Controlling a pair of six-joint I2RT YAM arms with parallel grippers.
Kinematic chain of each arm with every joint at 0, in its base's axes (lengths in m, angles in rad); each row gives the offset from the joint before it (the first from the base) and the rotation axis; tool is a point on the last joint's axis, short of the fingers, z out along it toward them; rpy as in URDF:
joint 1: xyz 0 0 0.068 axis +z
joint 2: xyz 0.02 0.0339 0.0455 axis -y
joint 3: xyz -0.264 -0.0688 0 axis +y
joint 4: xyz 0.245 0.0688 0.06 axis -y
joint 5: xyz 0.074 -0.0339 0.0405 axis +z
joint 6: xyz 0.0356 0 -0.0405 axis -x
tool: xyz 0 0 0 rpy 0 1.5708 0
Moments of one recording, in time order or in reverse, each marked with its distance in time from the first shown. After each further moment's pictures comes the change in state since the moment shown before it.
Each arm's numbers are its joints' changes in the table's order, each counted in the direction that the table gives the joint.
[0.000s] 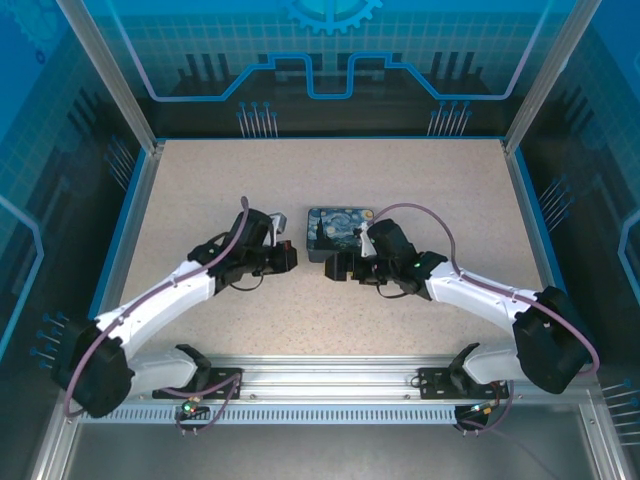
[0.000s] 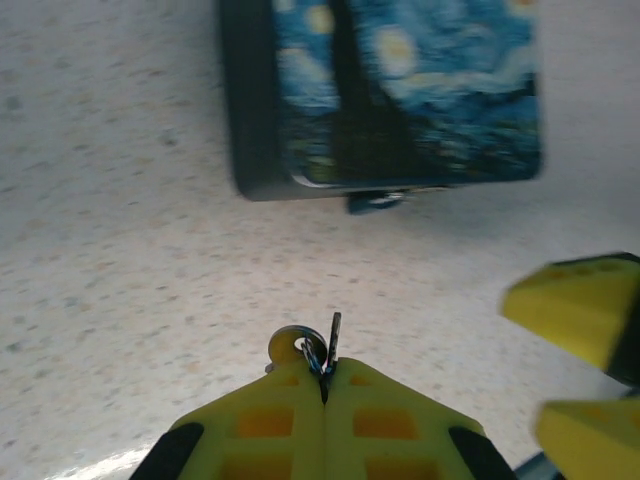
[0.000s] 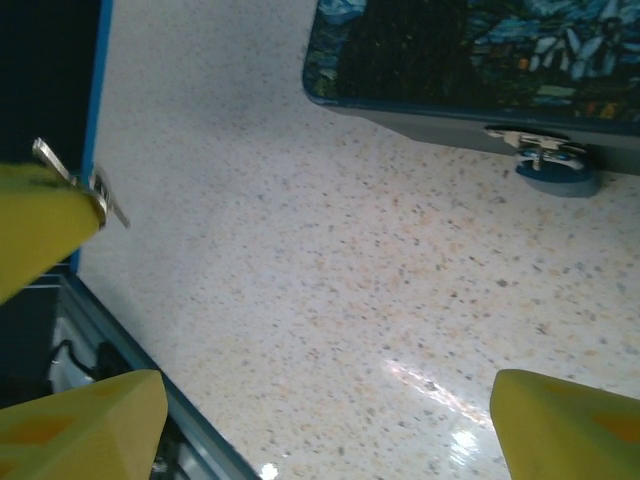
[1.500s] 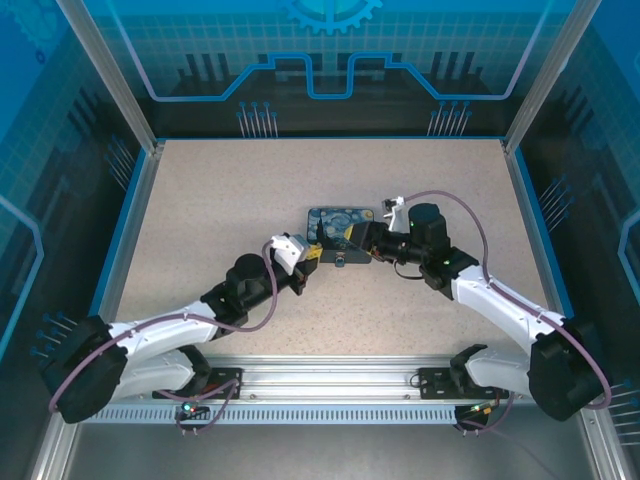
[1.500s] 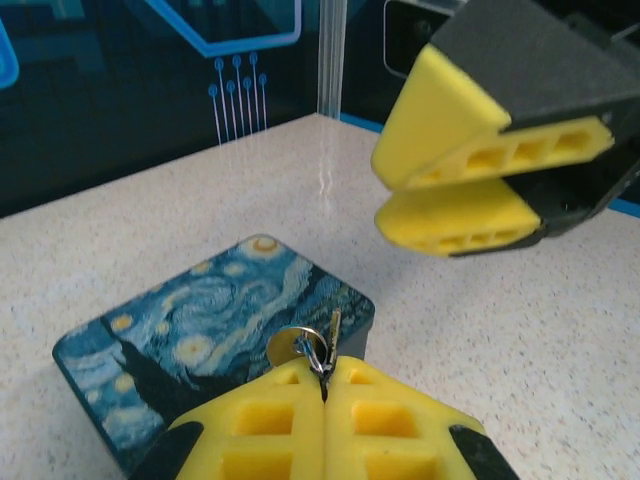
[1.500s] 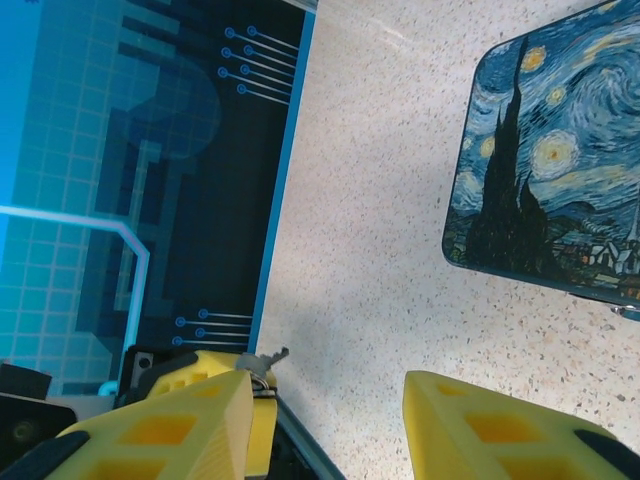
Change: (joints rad) left arm -0.216 0.035 0.401 1.015 0.203 -0.609; right arm -0.201 0.148 0.053 0.242 0.193 -0.183
